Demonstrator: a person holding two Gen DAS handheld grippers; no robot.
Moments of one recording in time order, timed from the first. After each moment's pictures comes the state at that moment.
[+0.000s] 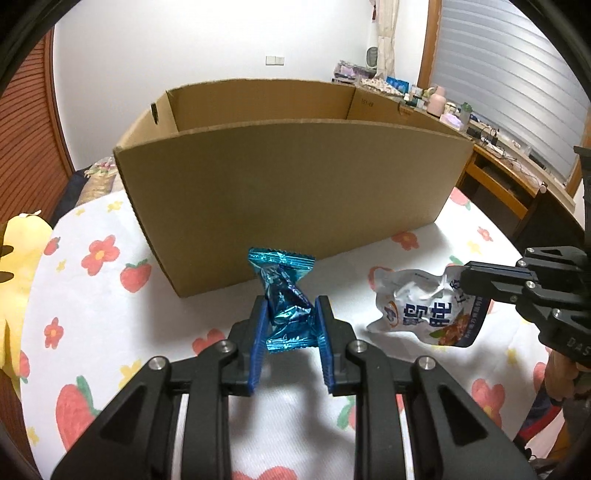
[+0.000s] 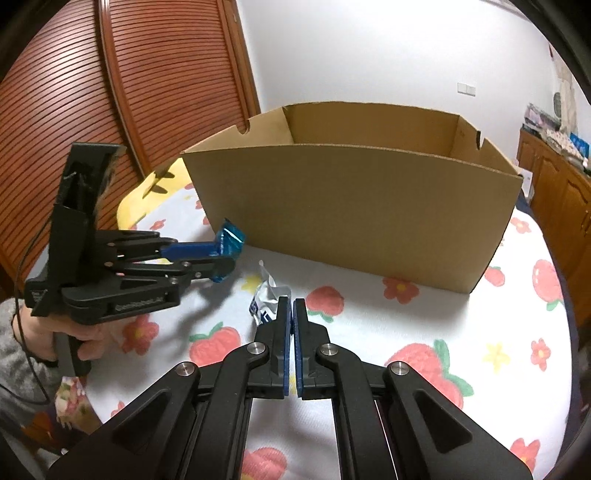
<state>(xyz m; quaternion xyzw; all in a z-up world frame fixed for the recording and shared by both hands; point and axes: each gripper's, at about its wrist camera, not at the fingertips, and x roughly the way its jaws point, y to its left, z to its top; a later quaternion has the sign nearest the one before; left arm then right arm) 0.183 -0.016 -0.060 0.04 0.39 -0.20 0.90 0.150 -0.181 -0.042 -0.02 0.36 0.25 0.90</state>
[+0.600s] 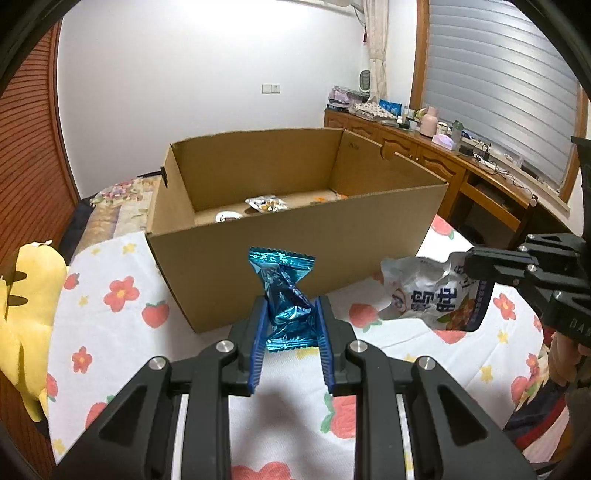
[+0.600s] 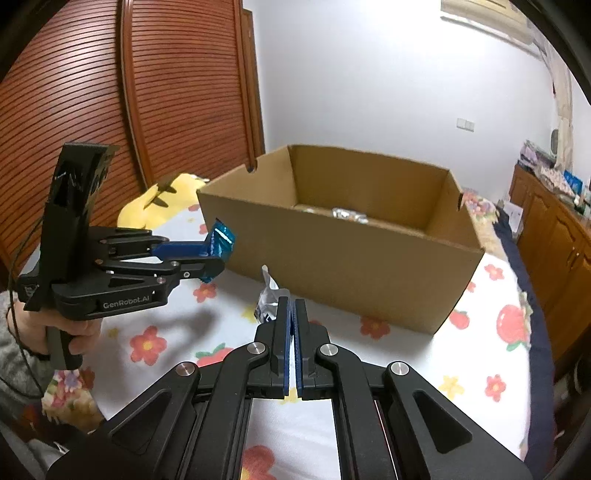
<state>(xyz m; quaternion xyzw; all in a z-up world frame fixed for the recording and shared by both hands) 0.168 -0.016 -0.015 0.04 0.34 -0.21 0.92 0.137 -0.187 -0.001 -0.06 0.31 0.24 0.92</state>
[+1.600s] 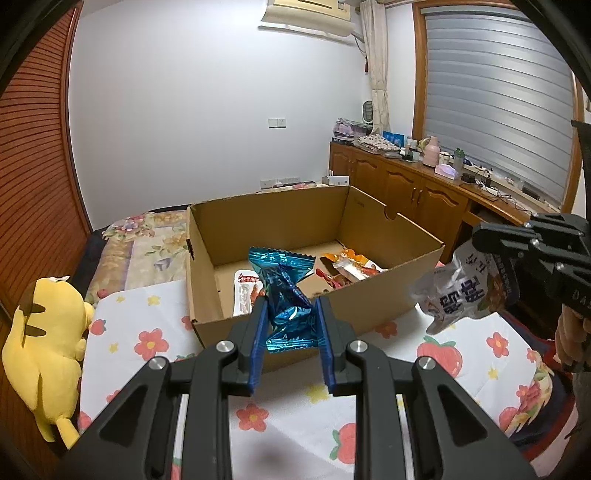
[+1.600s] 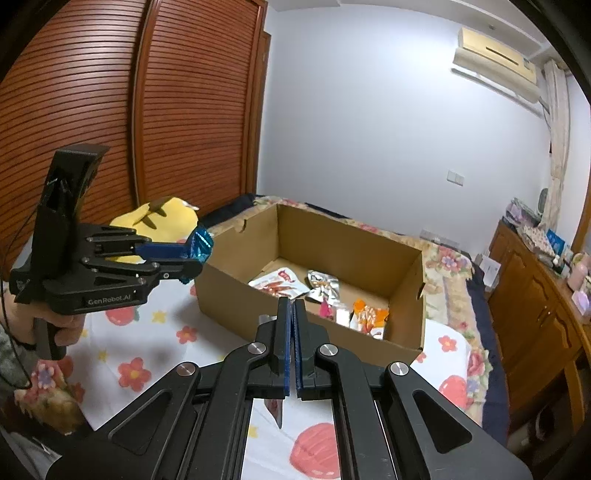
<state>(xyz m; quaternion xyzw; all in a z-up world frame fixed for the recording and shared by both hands) 0.172 -0.006 0.035 0.04 0.28 -0.20 0.94 0.137 -0.187 0.063 -0.12 0.24 0.23 0.94</state>
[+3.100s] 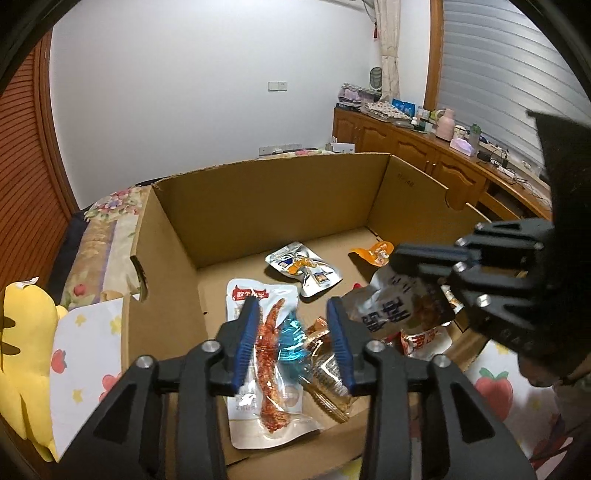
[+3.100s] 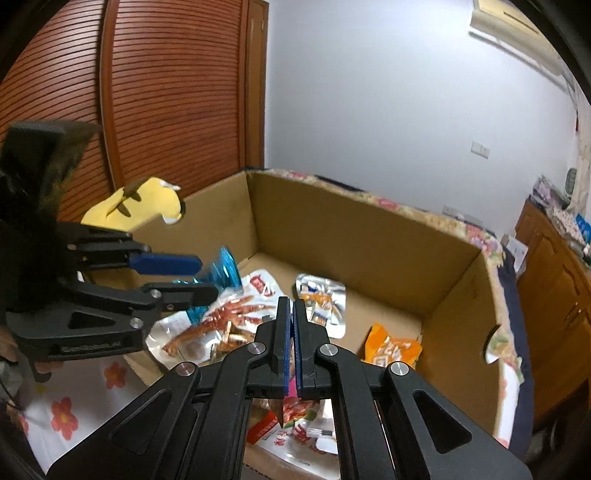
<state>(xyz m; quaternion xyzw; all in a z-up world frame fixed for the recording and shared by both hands) 0.295 -0.037 -0.007 0.04 0.35 -0.19 0.92 0.296 -0.165 -0.002 -0.11 0.31 0.25 0.91</state>
